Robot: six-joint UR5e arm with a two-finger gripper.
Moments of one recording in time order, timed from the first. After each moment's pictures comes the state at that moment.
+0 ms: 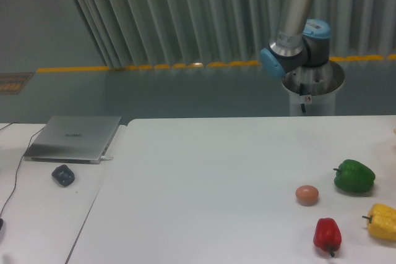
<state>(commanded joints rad) 2.89 -1.92 -1.44 -1.33 1.57 2.27</state>
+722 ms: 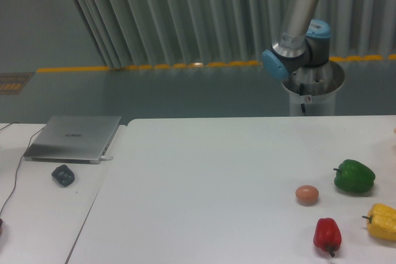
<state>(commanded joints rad) 2.85 -1.90 -1.45 -1.28 1.57 2.23</state>
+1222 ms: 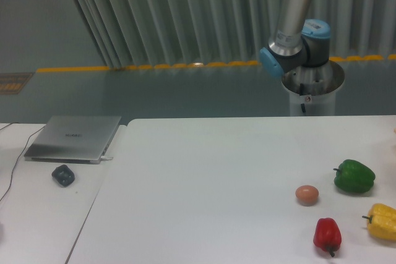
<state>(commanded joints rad) 2.70 -1.88 -1.45 -1.27 1.58 1.94</state>
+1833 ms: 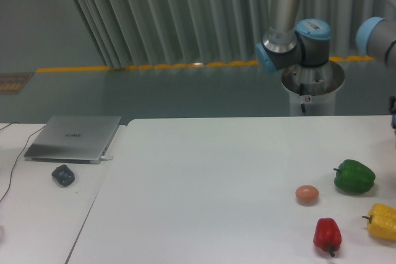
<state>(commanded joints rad) 2.56 -1.88 -1.46 -1.28 1.61 1.76</state>
